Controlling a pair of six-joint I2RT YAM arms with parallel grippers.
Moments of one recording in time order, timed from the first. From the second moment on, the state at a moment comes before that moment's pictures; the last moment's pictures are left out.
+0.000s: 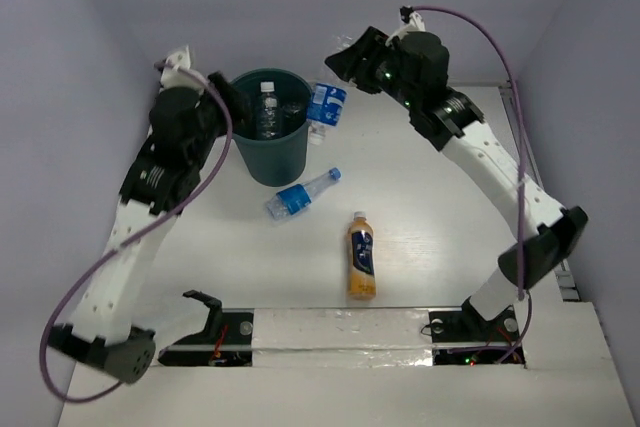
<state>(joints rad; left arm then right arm) -0.38 1.14 1.45 -0.52 -0.25 -0.50 0.59 1.60 1.80 -0.28 -0.01 0.75</state>
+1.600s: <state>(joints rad) -0.82 1.67 1.14 -0.32 -0.42 -0.25 0.67 0.89 0.81 -0.17 0.23 0.76</state>
